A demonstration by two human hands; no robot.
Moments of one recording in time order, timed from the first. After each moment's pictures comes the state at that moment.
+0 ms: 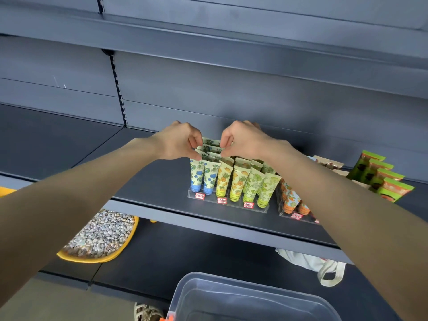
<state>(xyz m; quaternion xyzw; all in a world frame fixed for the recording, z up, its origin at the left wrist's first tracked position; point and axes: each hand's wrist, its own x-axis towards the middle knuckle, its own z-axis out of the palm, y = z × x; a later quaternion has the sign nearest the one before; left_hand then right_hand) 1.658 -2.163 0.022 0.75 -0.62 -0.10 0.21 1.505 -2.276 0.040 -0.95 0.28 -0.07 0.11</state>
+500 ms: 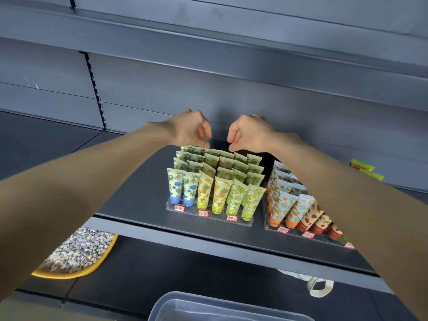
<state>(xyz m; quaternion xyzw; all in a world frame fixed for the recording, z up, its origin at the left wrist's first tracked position) 1.643 -2.240 0.045 0.73 -0.64 -0.10 0.21 1.491 -2.342 0.053 -0.94 0.33 -0.06 0.10</state>
